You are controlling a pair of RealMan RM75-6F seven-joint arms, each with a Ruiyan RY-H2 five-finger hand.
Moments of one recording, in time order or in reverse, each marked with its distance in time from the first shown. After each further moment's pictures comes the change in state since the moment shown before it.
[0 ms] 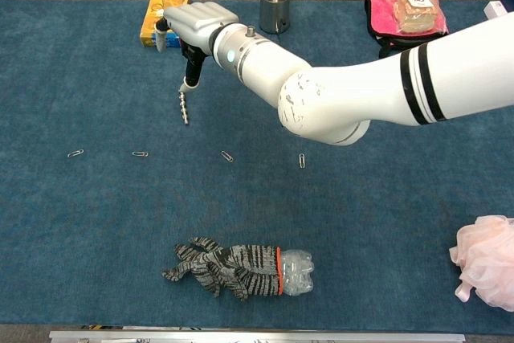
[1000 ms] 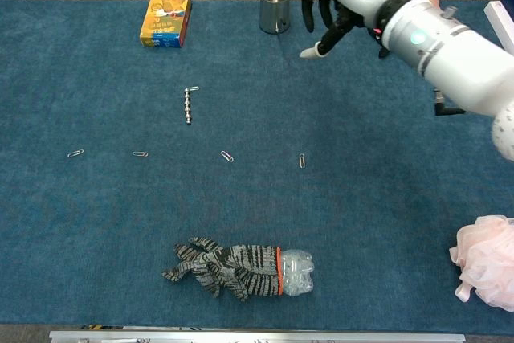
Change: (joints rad) left arm -0.105 0.039 -0.045 -0.138 0.053 -0.036 0.171; right arm -0.448 0.465 -0.192 -0.441 -0.413 0.270 0.312
